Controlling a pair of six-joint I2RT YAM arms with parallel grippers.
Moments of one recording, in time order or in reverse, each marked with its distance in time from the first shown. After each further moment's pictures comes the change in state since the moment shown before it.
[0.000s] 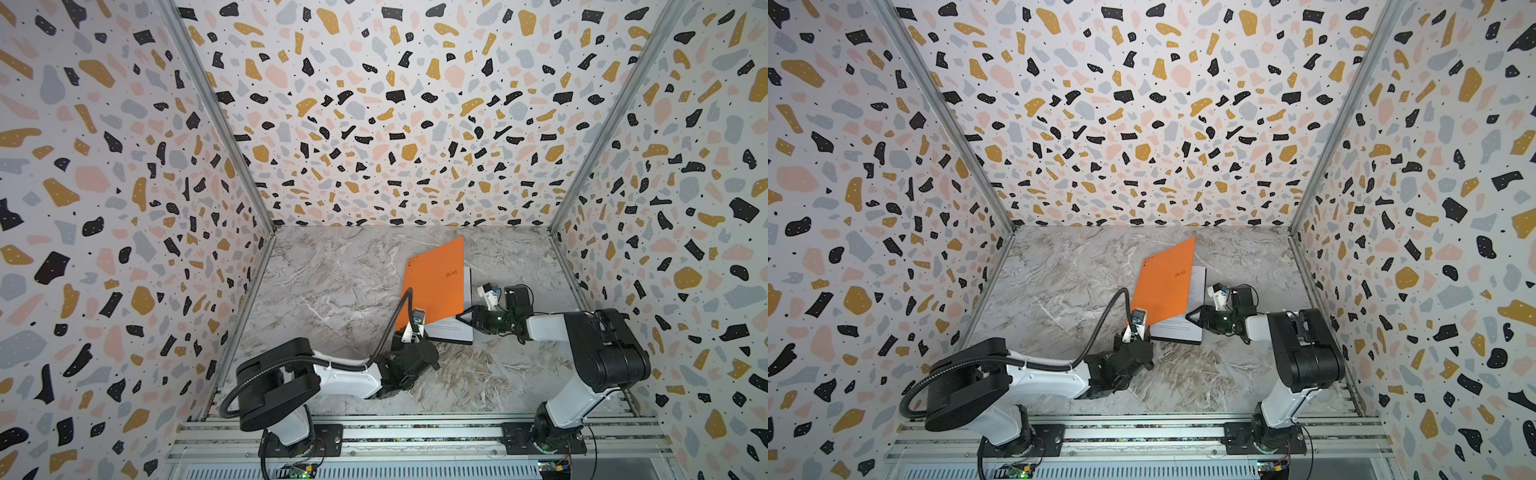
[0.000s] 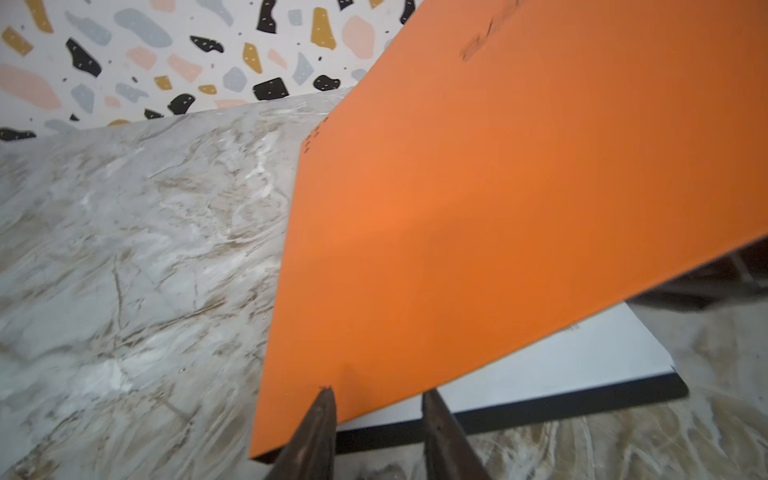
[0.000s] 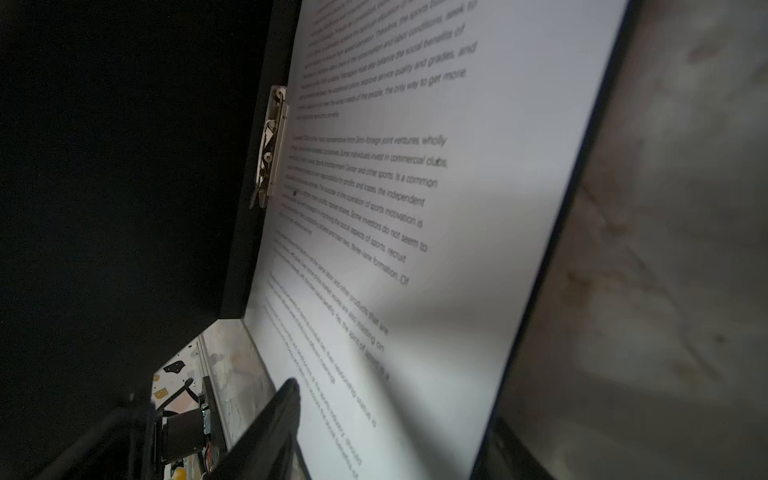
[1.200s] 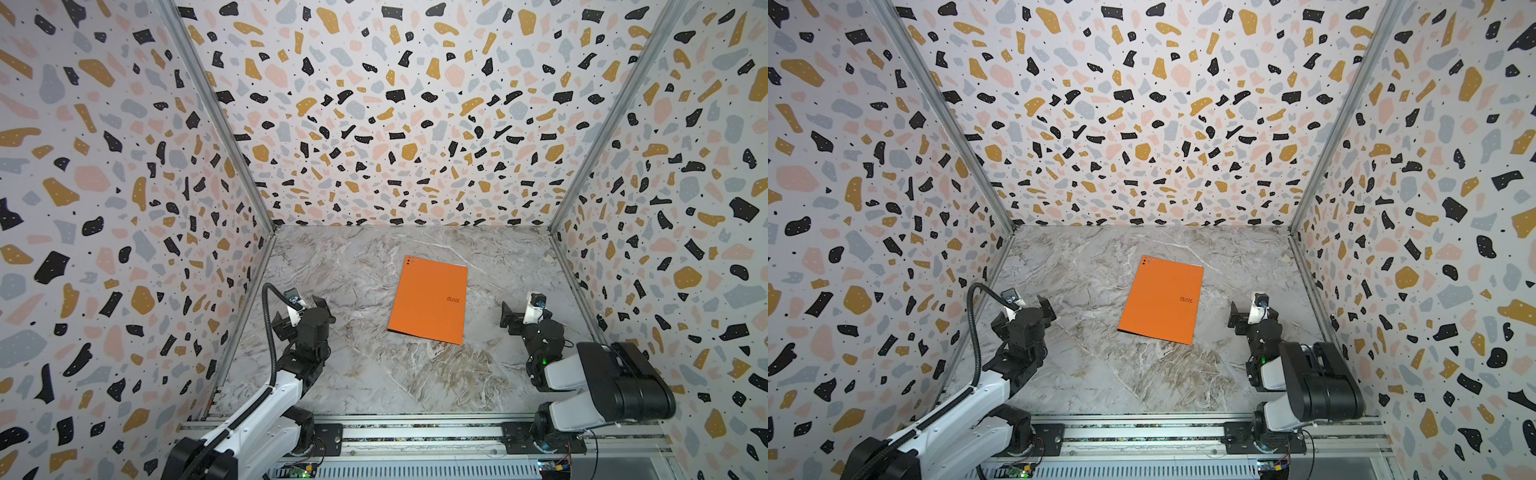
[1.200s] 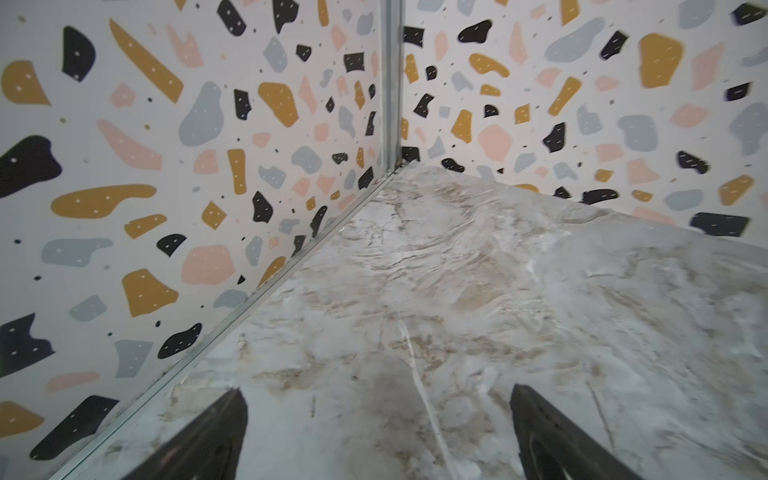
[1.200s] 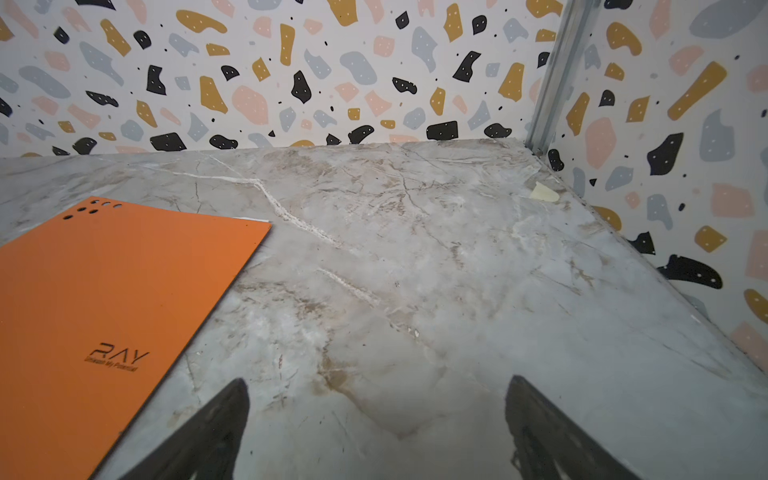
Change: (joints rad) left arm 0.934 -0.695 -0.411 -0.013 0.032 0.159; right arm -0.103 -0.187 -0.529 0.993 0.793 -0.443
